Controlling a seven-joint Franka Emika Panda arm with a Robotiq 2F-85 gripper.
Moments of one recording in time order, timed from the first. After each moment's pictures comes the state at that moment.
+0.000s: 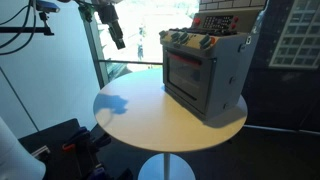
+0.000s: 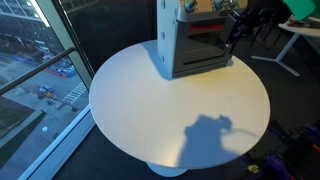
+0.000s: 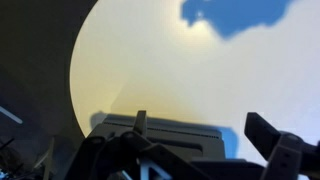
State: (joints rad) arm -0.03 -0.31 0.45 -2.31 -0.20 2.05 0.72
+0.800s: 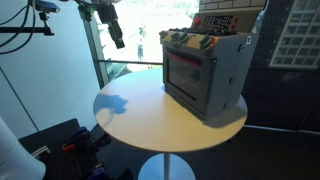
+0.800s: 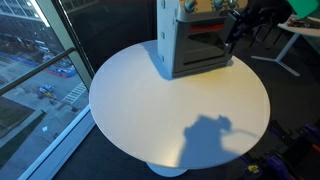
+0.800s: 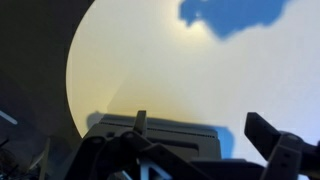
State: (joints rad) arm 0.02 -0.31 0.40 -2.31 -0.20 2.05 0.72
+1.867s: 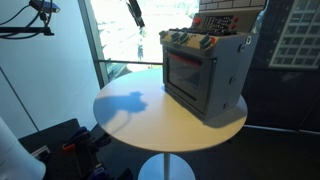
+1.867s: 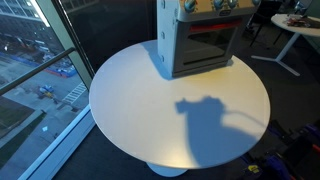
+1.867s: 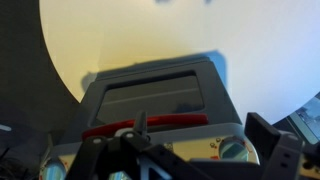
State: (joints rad) arm 0.02 -0.26 0.25 -2.13 -0.20 2.15 0.78
